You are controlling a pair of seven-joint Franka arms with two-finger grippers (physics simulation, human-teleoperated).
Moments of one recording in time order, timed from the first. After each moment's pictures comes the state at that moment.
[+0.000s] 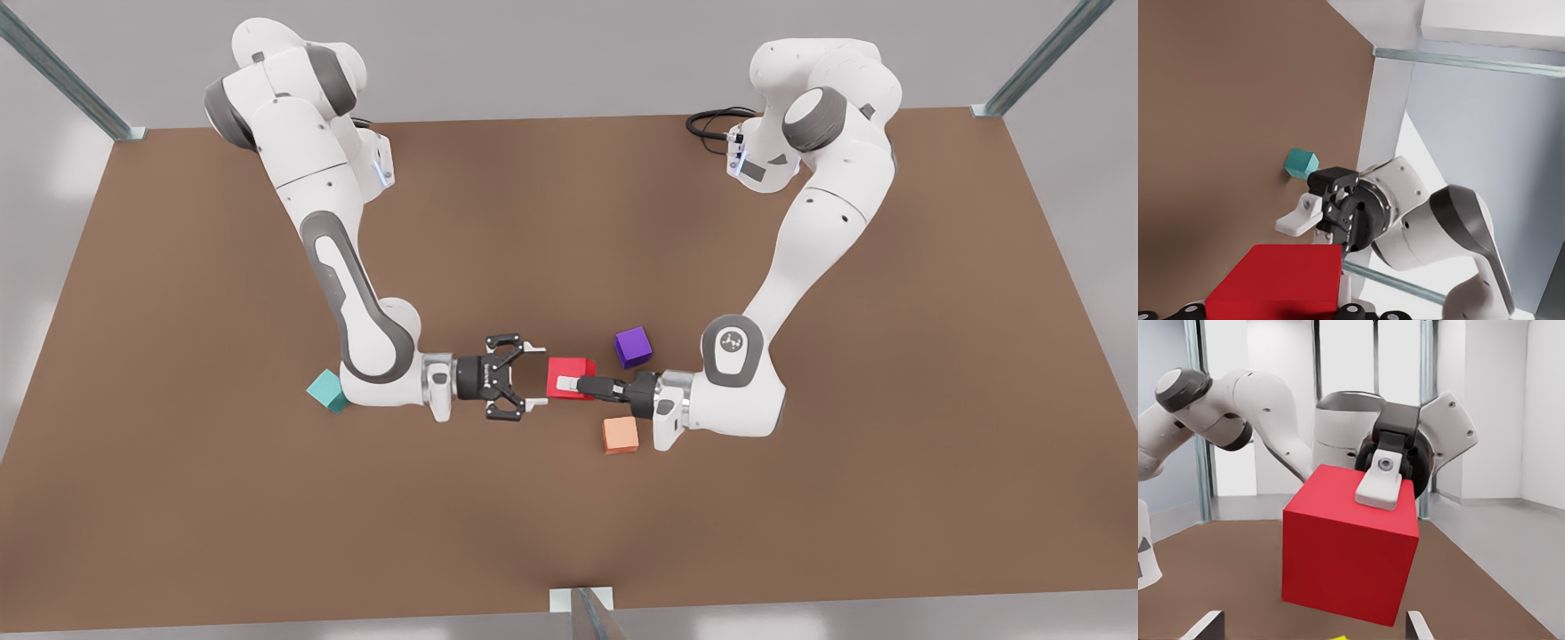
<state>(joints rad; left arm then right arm) -0.04 1.01 -0.71 -1.10 -0.80 2.08 0.00 0.35 0.66 0.05 -1.60 1.71 1.94 -2.27</state>
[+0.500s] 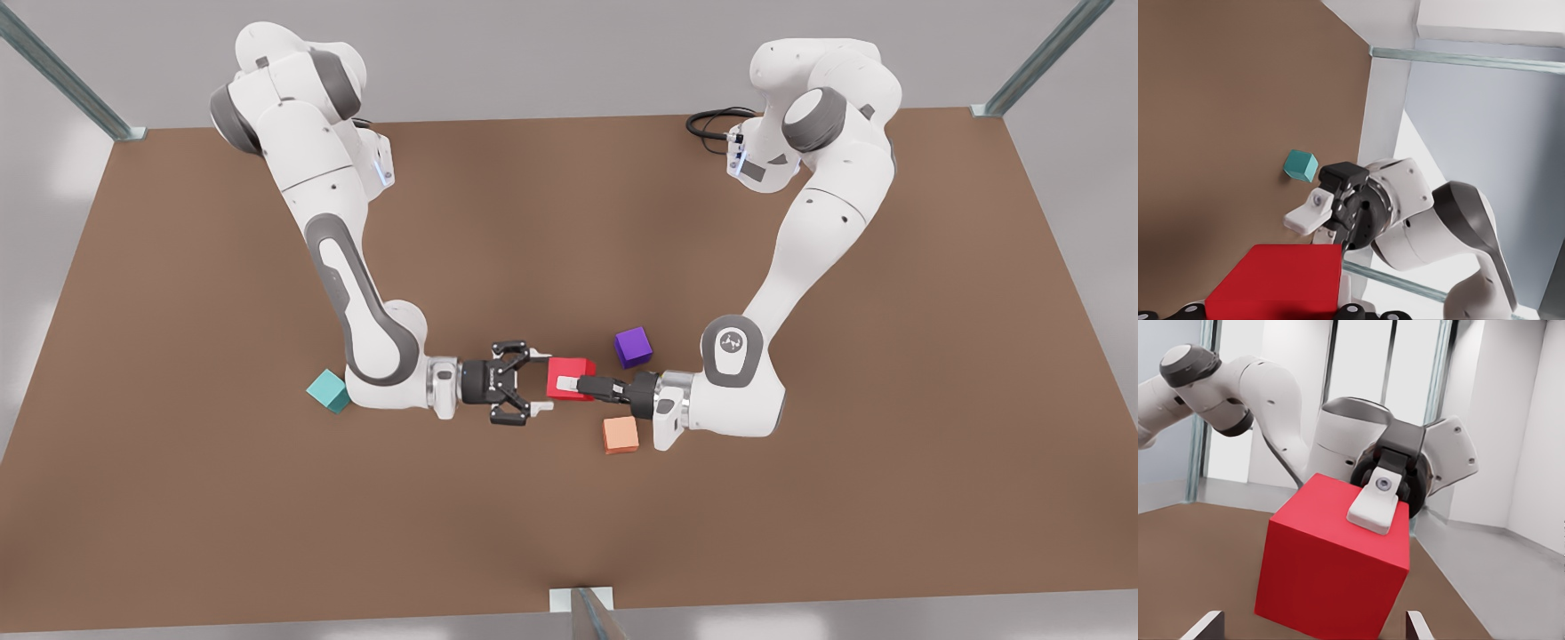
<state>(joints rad) -0.04 1.01 -0.71 -1.09 -0.81 2.08 0.03 0.36 0.69 0.05 -1.55 1.74 1.97 -2.42</state>
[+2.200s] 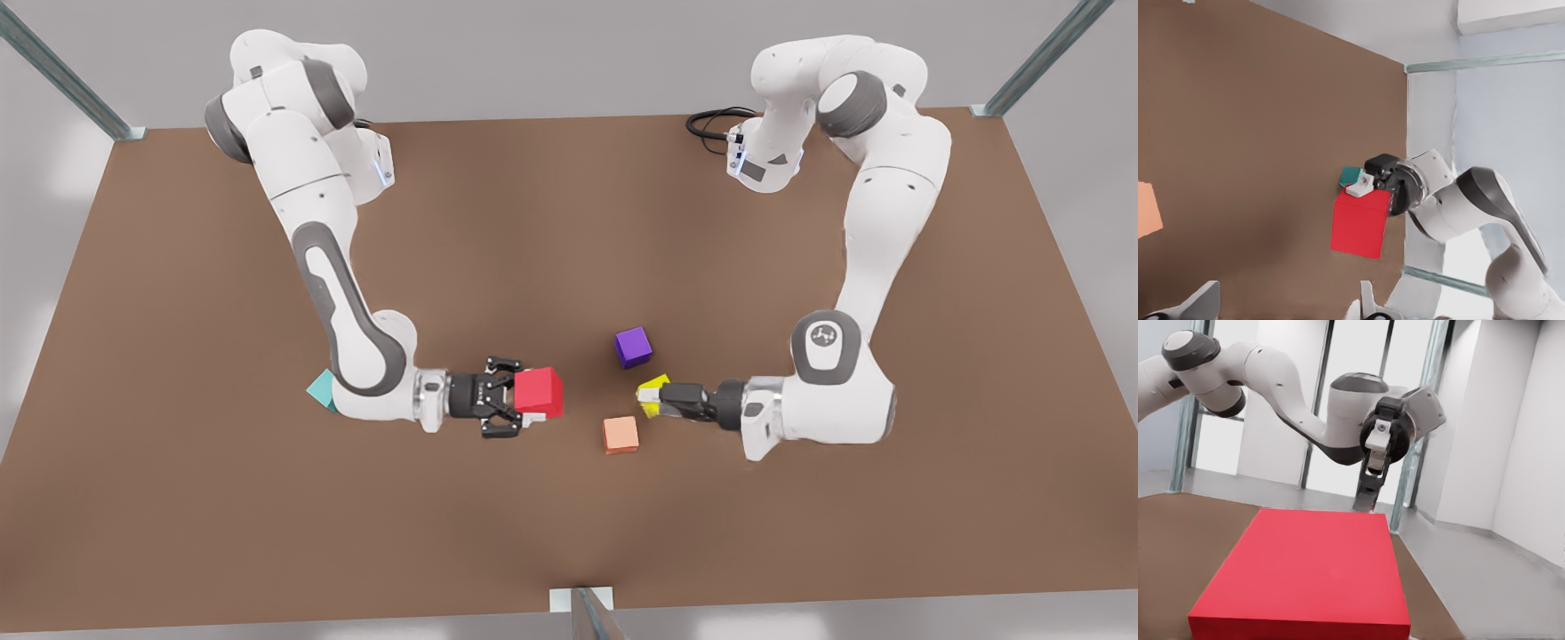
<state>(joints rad) 0.12 0.86 -0.71 -1.06 -0.37 1.83 -0.02 0.28 0.72 0.10 -1.49 1.67 2.00 -2.42</state>
